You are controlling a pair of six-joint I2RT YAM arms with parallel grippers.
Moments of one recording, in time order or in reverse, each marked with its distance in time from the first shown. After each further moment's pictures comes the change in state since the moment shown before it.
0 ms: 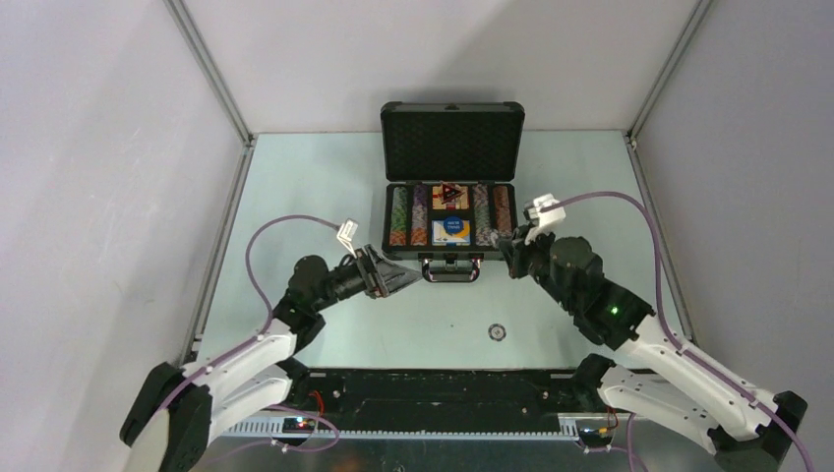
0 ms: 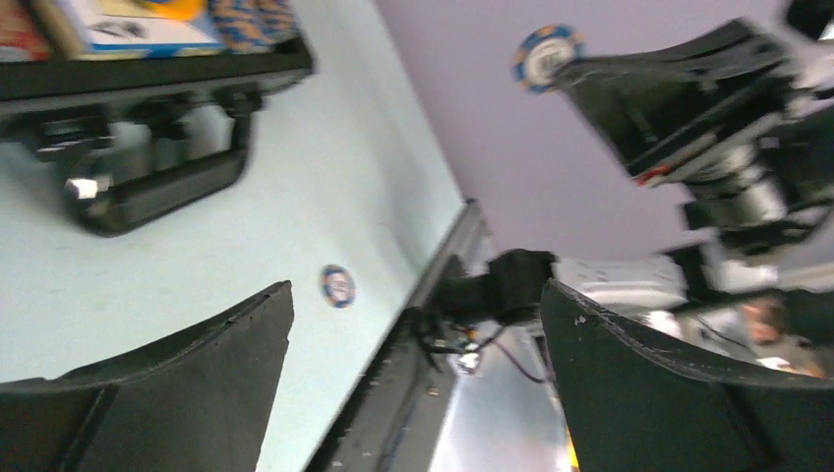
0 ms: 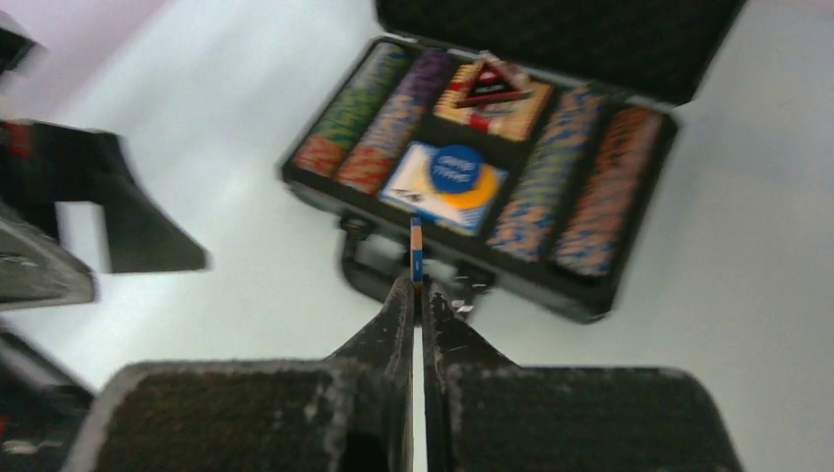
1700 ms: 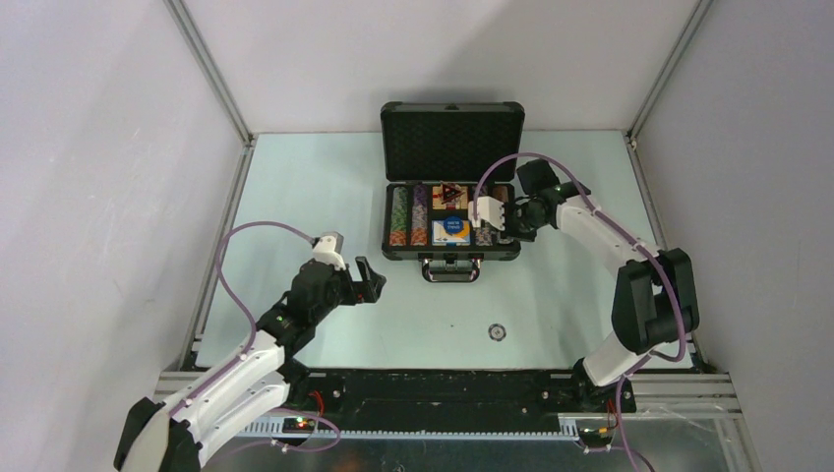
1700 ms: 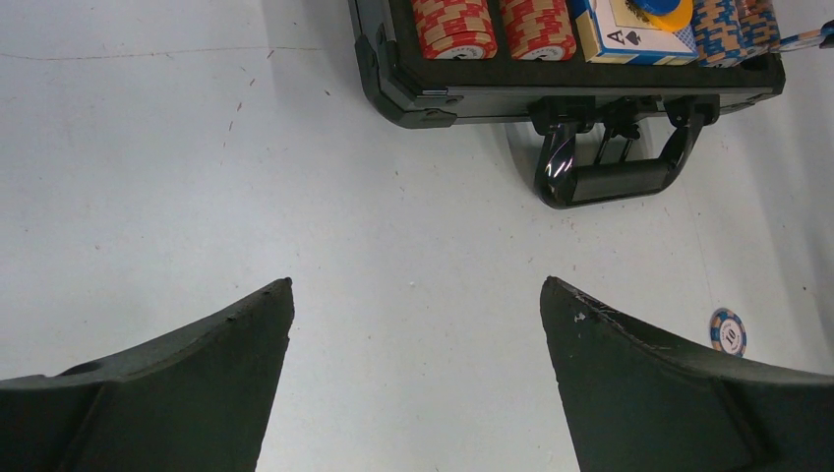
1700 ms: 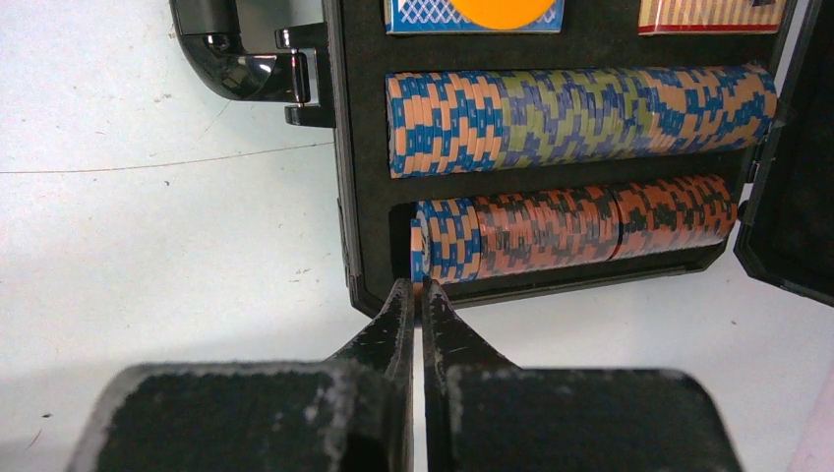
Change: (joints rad) left arm 0.003 -0.213 0.041 -0.720 -0.630 0.550; right arm -0.510 0.872 0.508 -0.537 -0.661 -1.516
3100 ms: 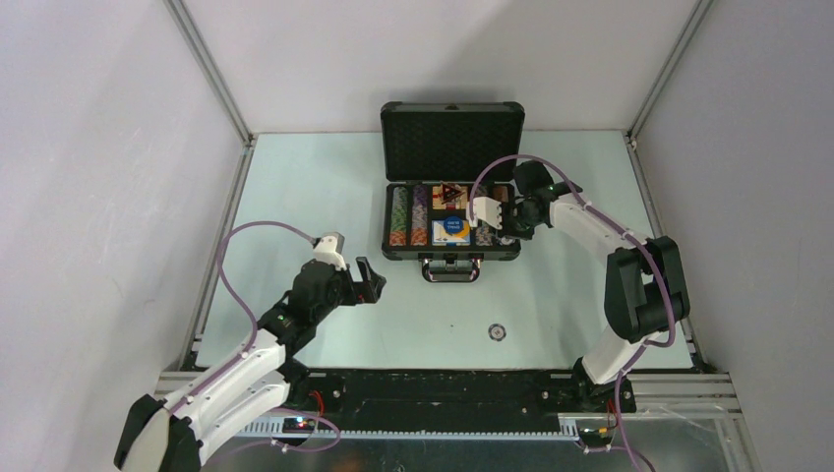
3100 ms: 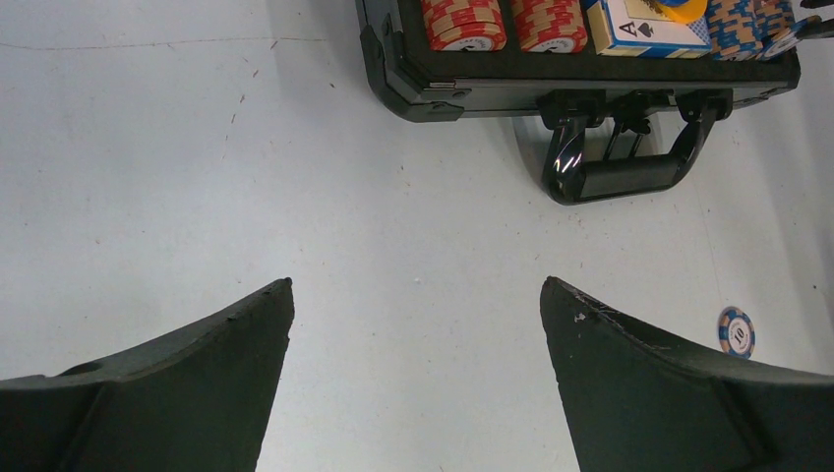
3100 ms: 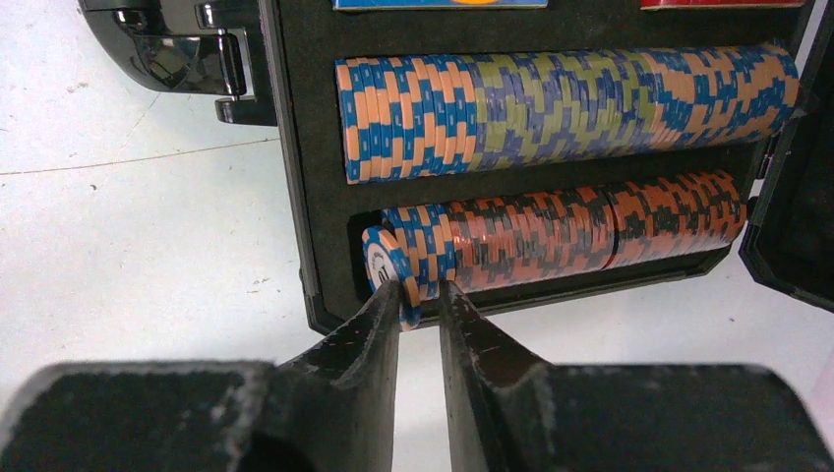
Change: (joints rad) left arm 0.000 0.017 0.000 0.000 -0.002 0.000; right arm -0.001 0.077 0.004 0.065 0.055 -0.008
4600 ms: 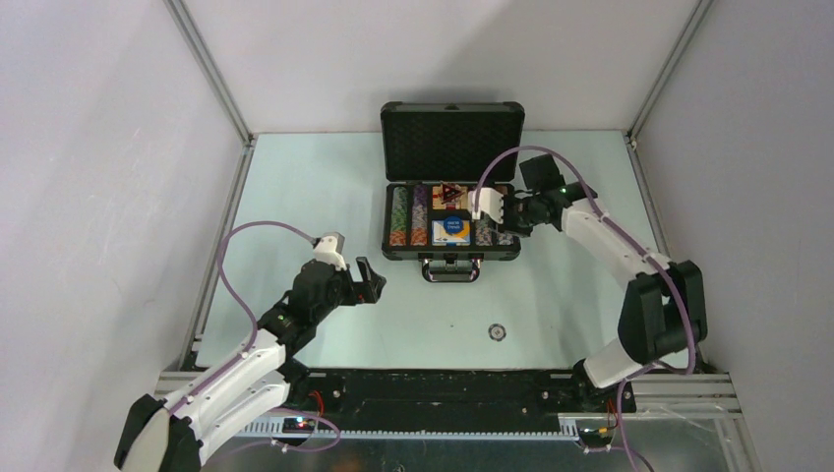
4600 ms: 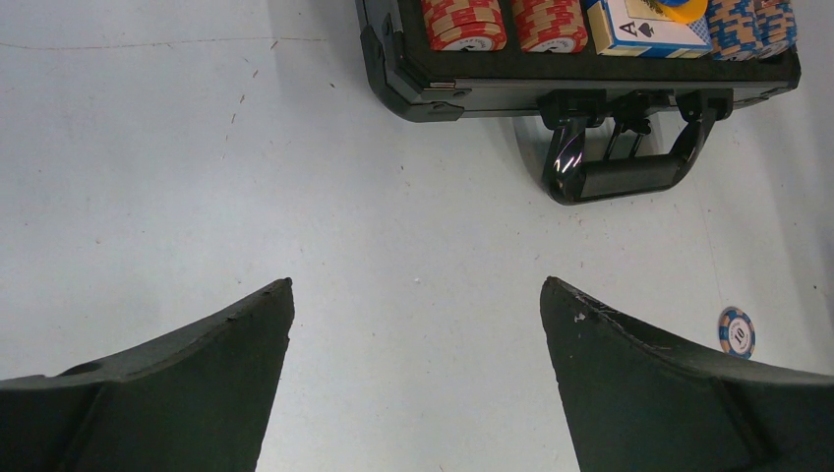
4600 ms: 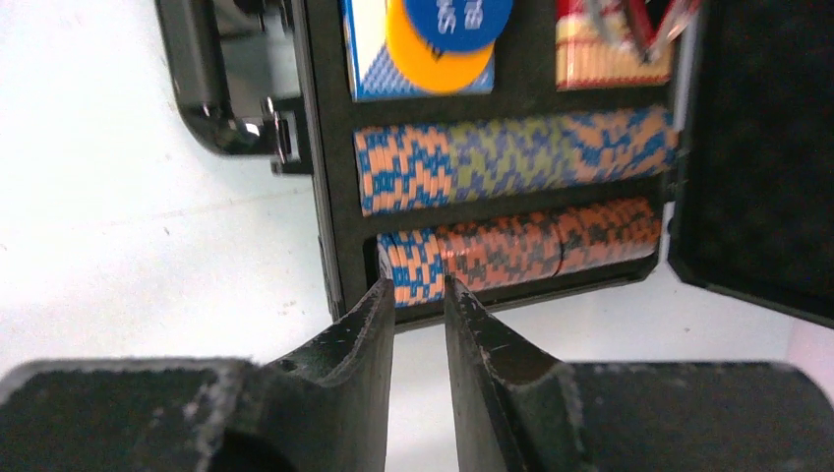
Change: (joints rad) left arm 0.000 0.001 0.000 0.000 0.000 0.000; right arm 0.012 -0.105 0.000 -0.014 -0.090 0.049
